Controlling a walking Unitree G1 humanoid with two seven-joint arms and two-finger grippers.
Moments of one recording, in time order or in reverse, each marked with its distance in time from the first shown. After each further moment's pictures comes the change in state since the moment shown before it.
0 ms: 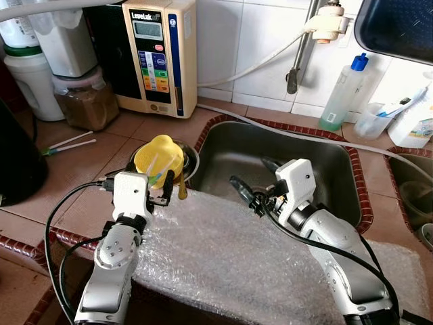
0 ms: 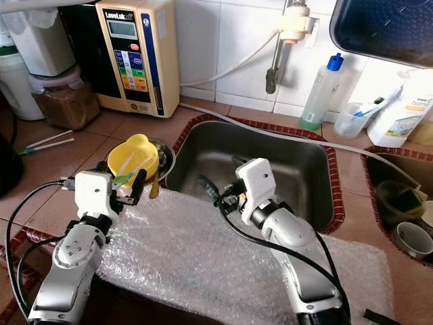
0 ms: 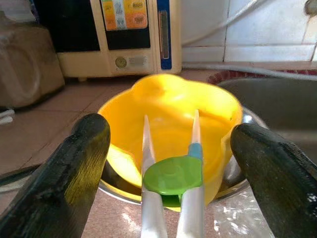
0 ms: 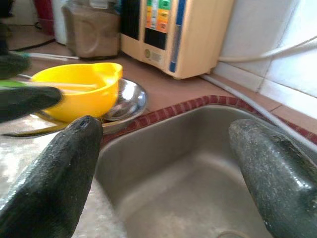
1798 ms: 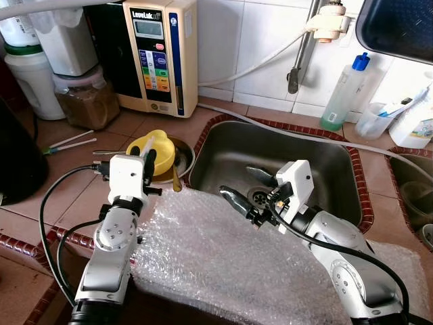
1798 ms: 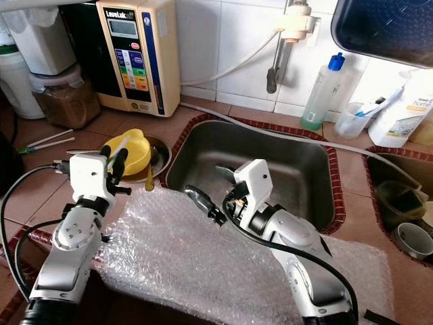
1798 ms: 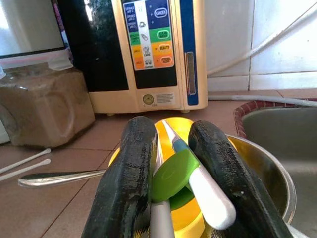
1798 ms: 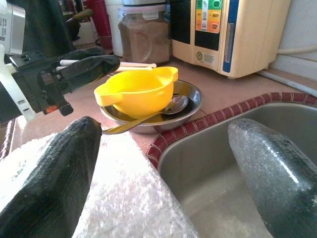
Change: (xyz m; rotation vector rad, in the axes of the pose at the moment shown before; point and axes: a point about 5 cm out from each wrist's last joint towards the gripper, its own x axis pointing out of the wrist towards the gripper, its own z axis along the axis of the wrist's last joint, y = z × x) left arm 0.014 0.015 0.024 0.073 -0.099 0.087; right arm -0.005 0.011 0.007 0.156 -0.009 0.189
